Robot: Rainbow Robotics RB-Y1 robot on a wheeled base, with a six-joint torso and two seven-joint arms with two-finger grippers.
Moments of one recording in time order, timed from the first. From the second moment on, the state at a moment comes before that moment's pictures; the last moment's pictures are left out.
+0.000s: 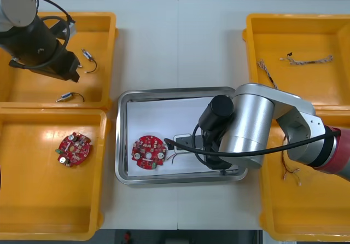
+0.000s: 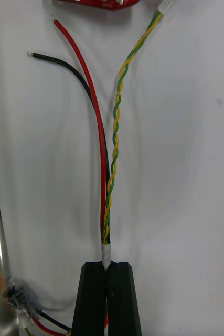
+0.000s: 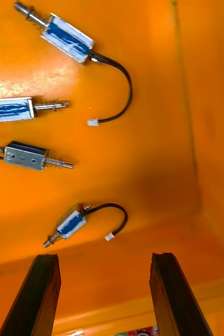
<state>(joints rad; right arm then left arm) -0.76 -0.67 0.97 -1.96 -0.64 1.49 1.96 -0.80 0.62 -0.03 -1.45 0.61 1.79 -1.59</state>
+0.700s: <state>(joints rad) -0.76 -0.66 0.95 -1.96 -0.63 1.49 1.97 -0.95 0.62 -0.11 -1.06 0.58 1.69 -1.83</state>
